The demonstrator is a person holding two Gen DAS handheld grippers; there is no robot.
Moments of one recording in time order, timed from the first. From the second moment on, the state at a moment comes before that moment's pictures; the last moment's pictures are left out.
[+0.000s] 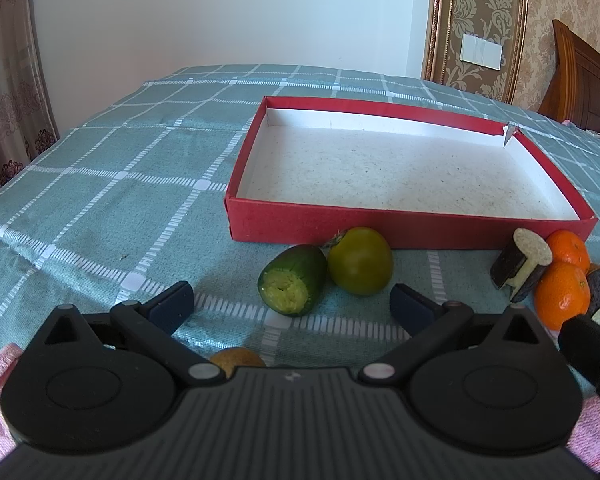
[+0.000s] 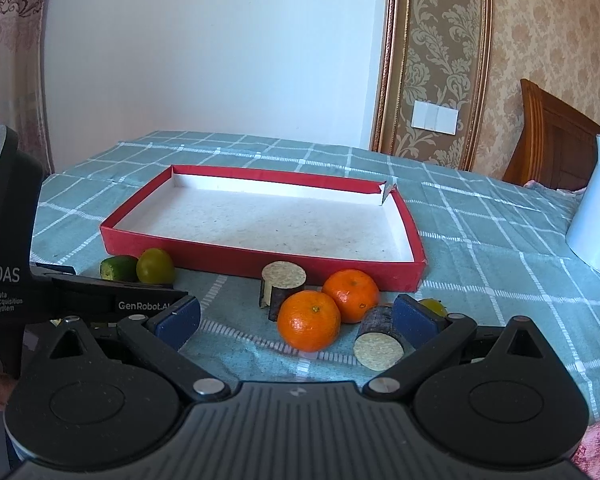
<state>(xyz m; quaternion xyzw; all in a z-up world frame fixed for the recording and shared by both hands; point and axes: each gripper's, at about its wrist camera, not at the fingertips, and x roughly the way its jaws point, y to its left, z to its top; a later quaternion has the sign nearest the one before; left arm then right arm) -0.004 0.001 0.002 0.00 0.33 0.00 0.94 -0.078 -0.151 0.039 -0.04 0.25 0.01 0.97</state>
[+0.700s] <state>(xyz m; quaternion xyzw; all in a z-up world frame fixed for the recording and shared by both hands) -0.006 0.002 0.002 -0.01 0.33 0.00 0.94 -0.122 -0.223 0.035 -0.04 0.21 0.03 0.98</state>
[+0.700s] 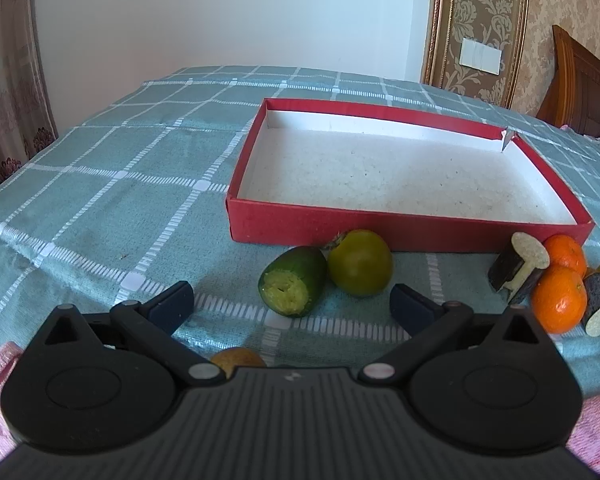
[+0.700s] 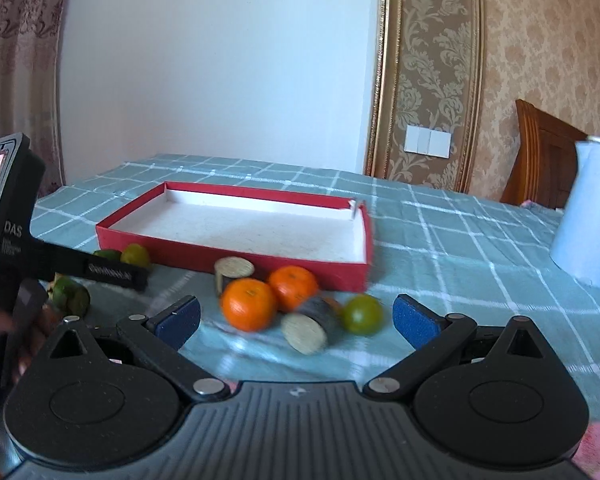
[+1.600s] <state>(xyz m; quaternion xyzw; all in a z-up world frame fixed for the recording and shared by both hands) -0.007 0.008 0.002 -0.02 0.32 0.00 0.95 -0.059 -0.234 0.011 0.00 0.30 0.06 0.95</state>
